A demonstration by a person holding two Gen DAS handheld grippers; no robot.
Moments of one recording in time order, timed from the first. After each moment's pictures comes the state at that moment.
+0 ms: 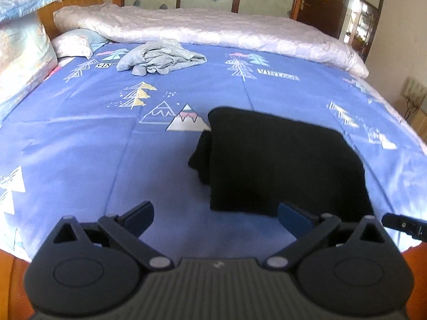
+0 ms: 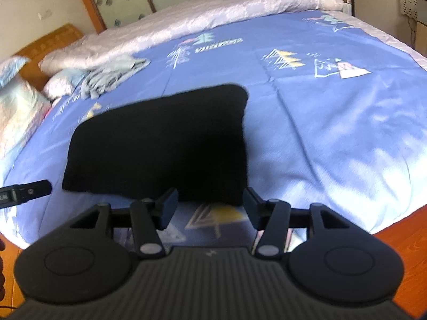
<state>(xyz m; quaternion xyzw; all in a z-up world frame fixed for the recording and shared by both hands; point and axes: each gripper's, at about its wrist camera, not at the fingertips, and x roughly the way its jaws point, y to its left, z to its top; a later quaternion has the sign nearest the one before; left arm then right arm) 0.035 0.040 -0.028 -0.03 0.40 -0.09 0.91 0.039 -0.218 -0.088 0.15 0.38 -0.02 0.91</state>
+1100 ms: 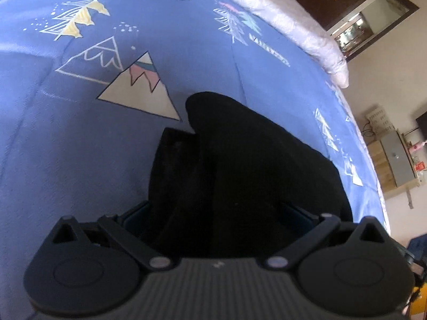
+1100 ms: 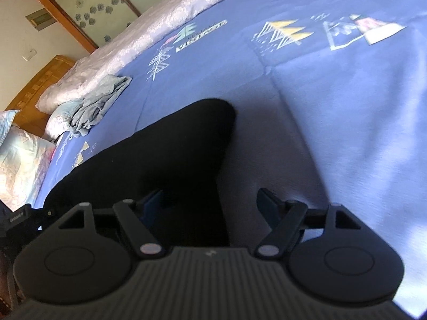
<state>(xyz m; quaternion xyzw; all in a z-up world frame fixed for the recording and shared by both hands) 0.195 0.050 -0.119 -0.21 0.50 -0.21 0.81 0.142 -0.277 -0.139 0.28 0.41 0.02 0.87</state>
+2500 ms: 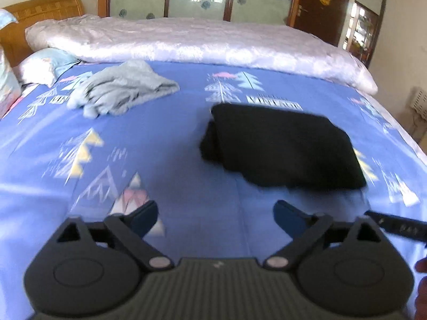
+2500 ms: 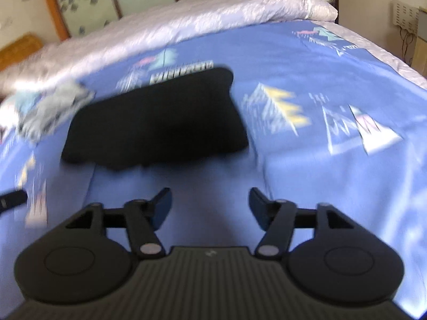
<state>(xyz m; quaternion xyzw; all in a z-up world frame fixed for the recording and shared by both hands) 0.200 -0.047 -0.036 -0.02 0.38 -0.10 0.92 0.144 -0.262 -0.084 0.11 0.39 -0.08 0.91</state>
